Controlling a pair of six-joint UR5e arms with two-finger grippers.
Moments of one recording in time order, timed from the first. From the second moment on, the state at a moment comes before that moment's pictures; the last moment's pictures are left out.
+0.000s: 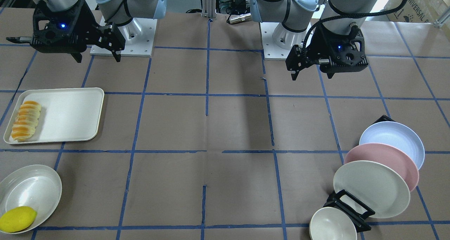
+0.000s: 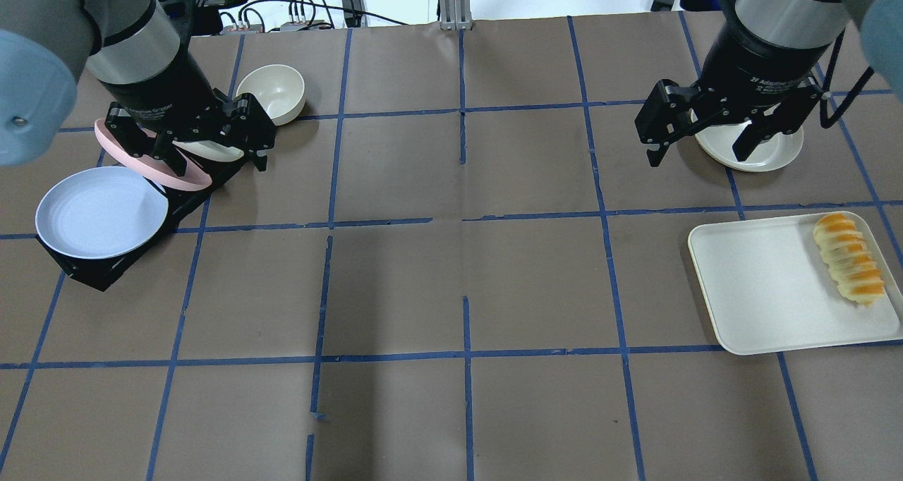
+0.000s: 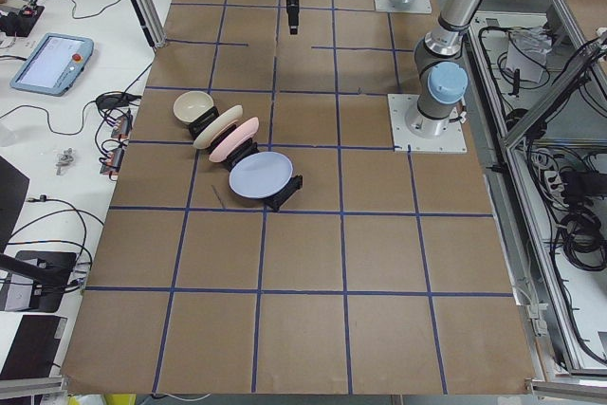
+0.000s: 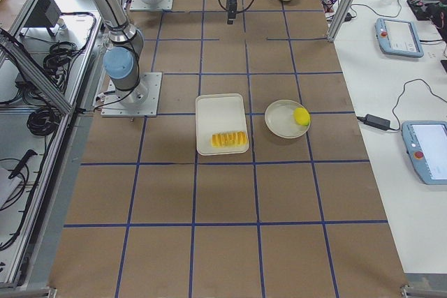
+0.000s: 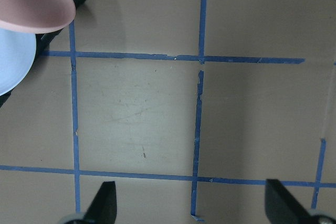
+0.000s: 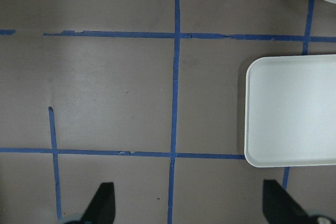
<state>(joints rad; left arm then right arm) -1.55 -1.55 -1.61 -1.59 1.62 -0.03 1.53 -1.64 1.58 -1.45 -1.55 -0.08</state>
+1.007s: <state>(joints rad) -1.55 -1.55 -1.61 -1.58 1.62 -0.03 1.52 -1.63 1.59 -1.46 -1.55 -0.08</state>
